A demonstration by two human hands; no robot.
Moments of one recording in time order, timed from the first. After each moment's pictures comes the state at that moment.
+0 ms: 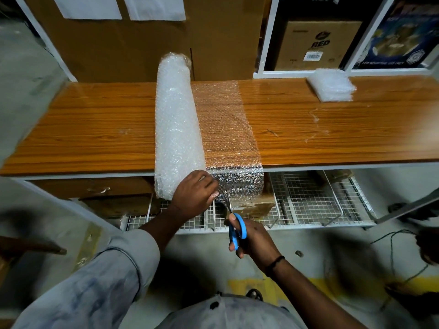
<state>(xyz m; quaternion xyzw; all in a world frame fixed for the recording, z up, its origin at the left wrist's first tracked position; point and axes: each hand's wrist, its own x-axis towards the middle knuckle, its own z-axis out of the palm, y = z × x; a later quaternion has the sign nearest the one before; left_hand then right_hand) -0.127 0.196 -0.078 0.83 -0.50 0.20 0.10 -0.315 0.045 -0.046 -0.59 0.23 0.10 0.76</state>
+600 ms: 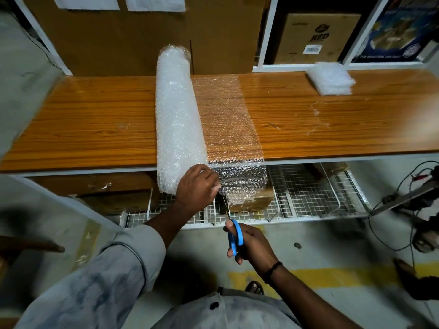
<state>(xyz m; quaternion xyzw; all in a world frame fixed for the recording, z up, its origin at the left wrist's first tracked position) -0.137 0.200 -0.073 0.87 -0.42 0.16 0.18 -0.335 0.076 -0.058 -0.63 0.24 0.09 0.73</state>
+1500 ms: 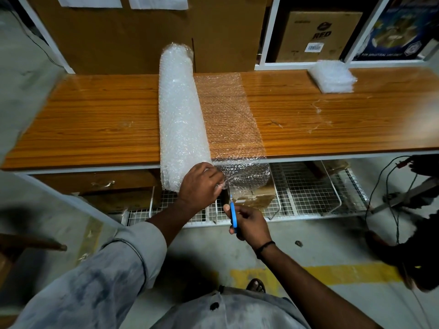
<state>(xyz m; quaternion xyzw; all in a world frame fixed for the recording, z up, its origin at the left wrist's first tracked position) -0.138 0.204 -0.070 0.86 -0.45 0.17 0.16 -0.297 0.084 -0.061 -0.65 0.29 0.02 0.71</state>
